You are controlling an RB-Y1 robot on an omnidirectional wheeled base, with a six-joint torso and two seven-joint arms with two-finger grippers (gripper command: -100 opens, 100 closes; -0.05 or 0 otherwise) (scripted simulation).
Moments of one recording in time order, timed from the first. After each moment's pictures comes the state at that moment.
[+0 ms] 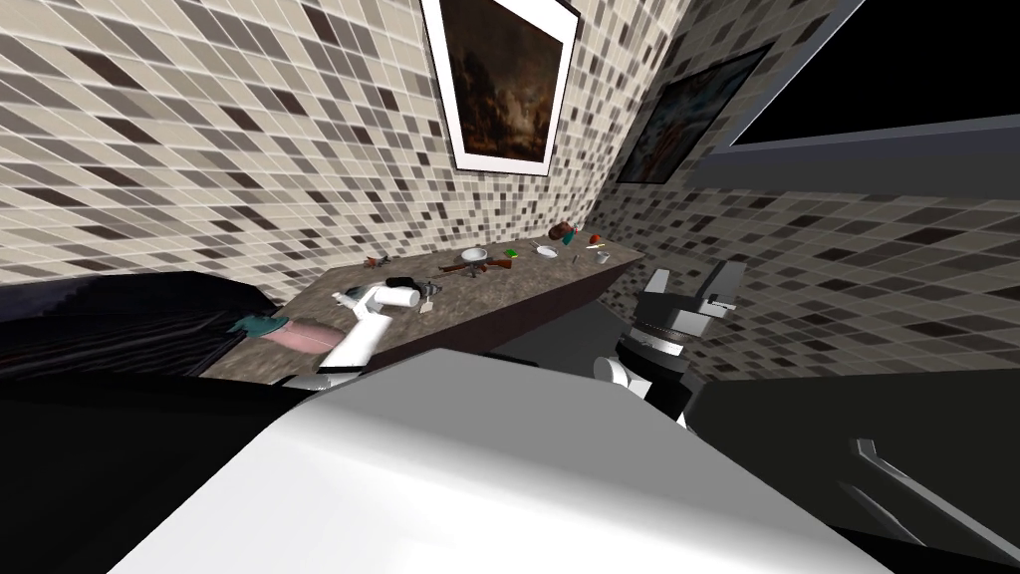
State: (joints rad) left arm 0.04 0.66 0.25 -1.63 0.39 0.85 1.56; right arm 0.50 -0.02 -0.07 -2.38 -0.10 -0.56 0.16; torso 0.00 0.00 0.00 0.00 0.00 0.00
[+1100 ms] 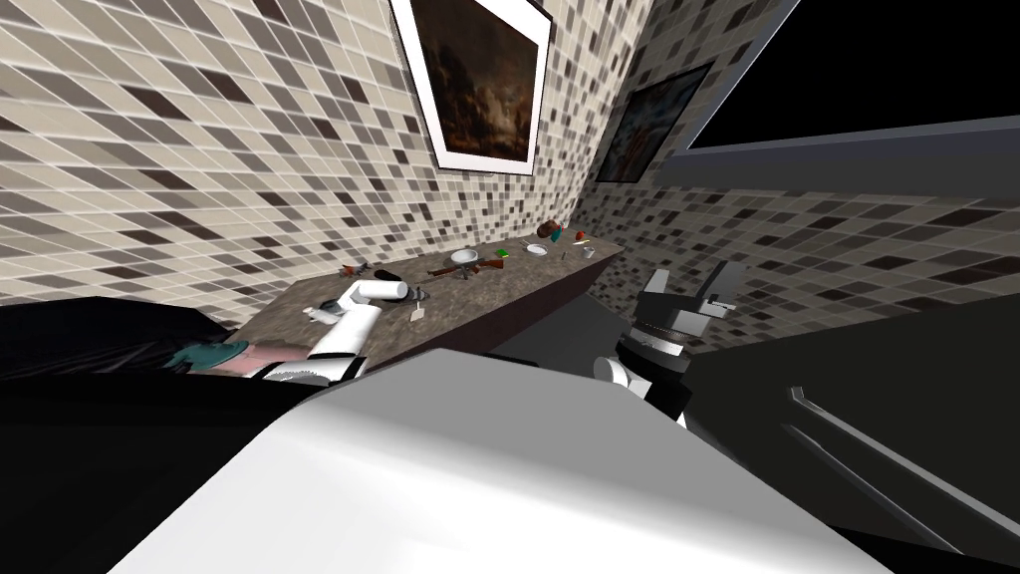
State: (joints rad) left arm -0.04 0.75 0.31 -1.43 0.48 1.15 1.75; right arm 0.50 -0.02 -0.07 -2.38 -0.10 -0.56 0.16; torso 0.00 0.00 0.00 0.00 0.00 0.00
